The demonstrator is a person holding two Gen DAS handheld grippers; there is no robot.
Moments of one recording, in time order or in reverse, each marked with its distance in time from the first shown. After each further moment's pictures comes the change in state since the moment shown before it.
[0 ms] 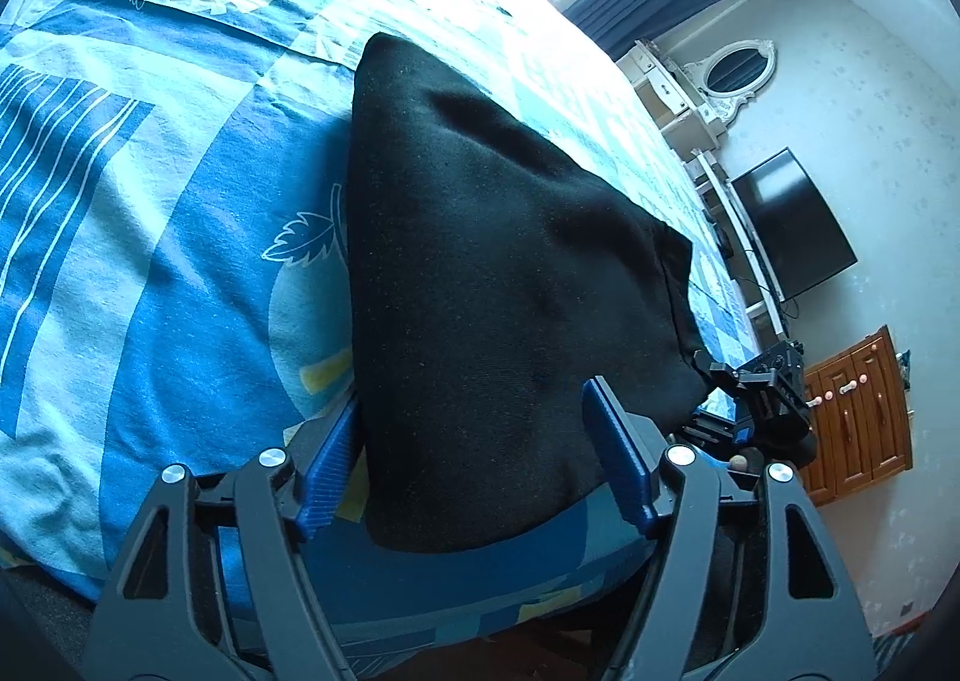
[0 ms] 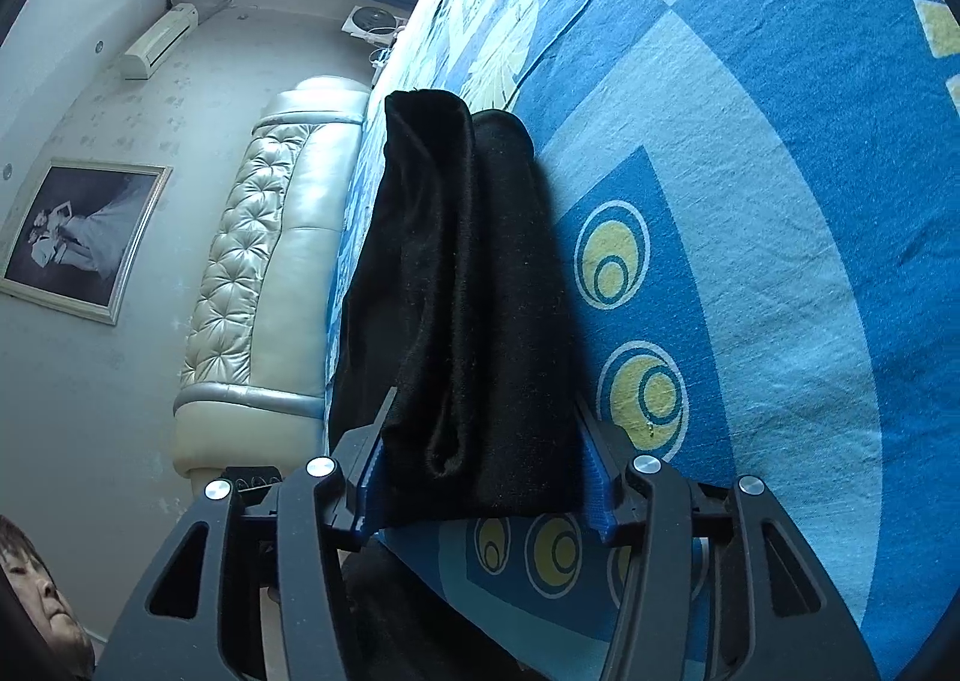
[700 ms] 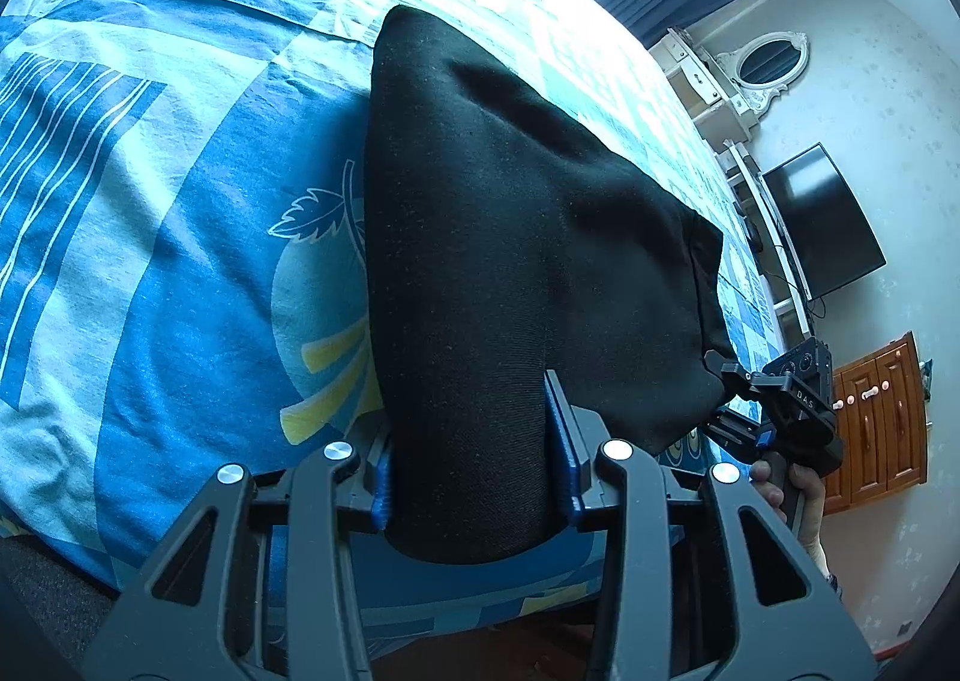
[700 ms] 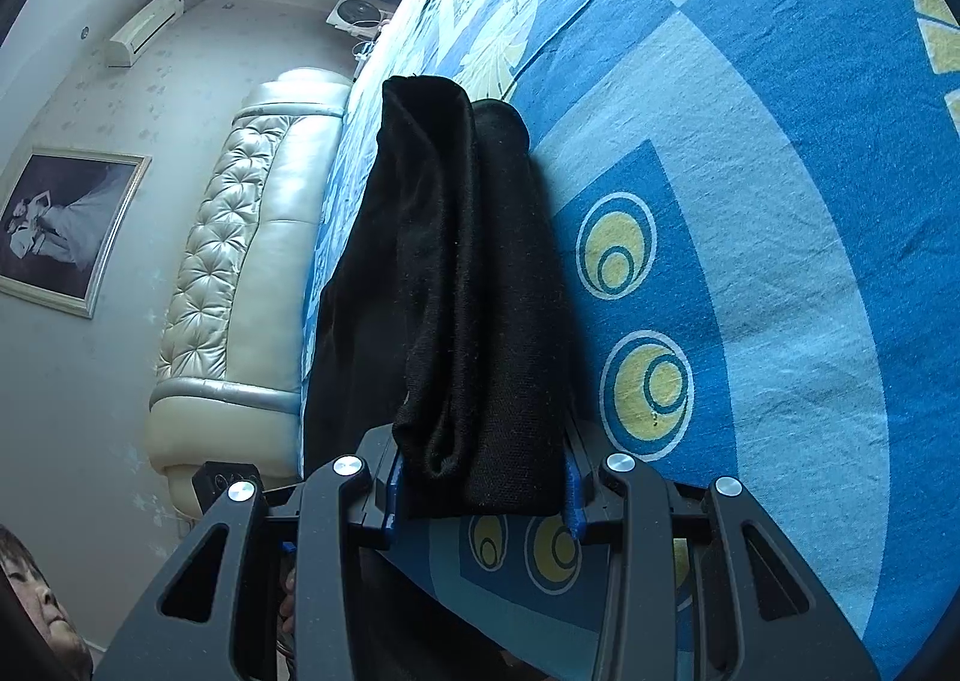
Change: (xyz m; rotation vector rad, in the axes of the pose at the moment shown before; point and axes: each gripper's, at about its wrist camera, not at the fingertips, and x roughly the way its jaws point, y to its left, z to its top) left arm 0.018 -0.006 0.000 -0.025 0.042 0.103; right arm 0.009 0.005 0.001 0.006 0.020 -0.058
